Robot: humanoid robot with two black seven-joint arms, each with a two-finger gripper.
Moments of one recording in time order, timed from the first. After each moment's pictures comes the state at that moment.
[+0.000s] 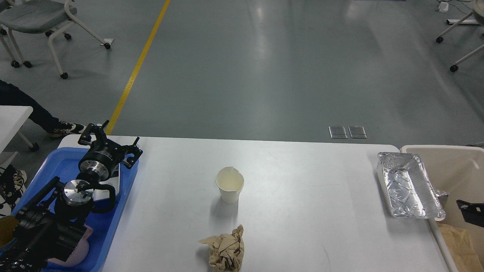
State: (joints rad) left arm -0.51 0.17 -1.17 -0.68 -0.08 -0.20 -0.02; right arm -0.01 -1.42 0.88 1.71 -1.63 0.18 -0.01
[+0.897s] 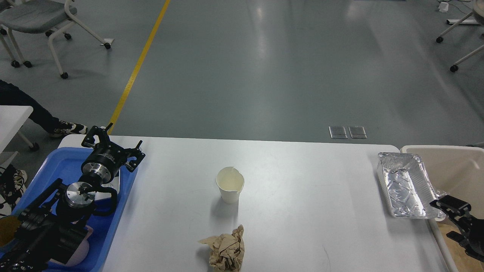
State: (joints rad) left arm -0.50 0.17 -1.14 -0.68 -0.08 -0.19 -0.02; right arm 0.00 -0.96 0.90 1.28 -0.57 0.14 -0.05
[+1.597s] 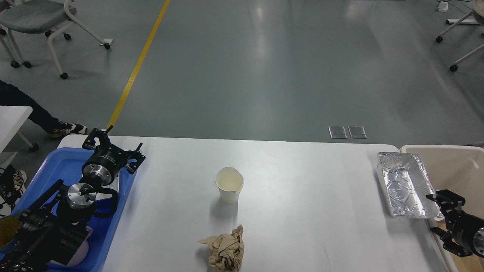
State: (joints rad) left arm -0.49 0.17 -1.14 -0.68 -0.08 -0.18 -0.02; right arm 0.13 -0.79 0.86 1.06 -0.48 0.15 -0.05
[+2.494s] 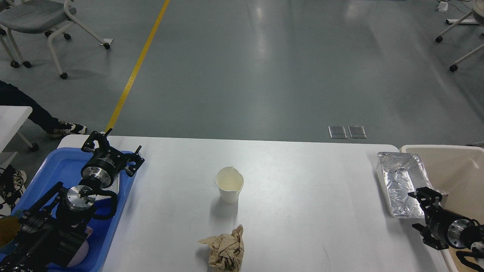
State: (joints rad) left arm -0.48 0.17 -1.14 -0.68 -0.08 -0.17 -0.02; right arm 0.27 -0.65 0.77 0.85 -0.48 0.17 -0.05
